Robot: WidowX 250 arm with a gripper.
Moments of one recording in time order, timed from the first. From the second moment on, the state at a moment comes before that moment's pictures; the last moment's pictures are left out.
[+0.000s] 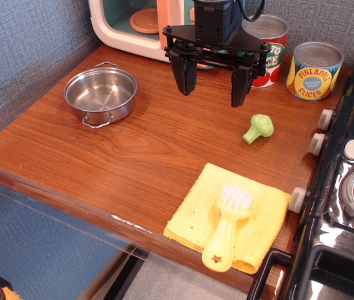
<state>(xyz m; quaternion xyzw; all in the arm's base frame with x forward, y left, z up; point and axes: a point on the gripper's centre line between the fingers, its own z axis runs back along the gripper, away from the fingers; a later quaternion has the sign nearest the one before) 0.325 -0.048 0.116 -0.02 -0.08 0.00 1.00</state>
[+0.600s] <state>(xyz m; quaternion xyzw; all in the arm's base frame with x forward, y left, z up) 0.327 -0.022 0.102 -0.03 -0.07 0.04 1.00</state>
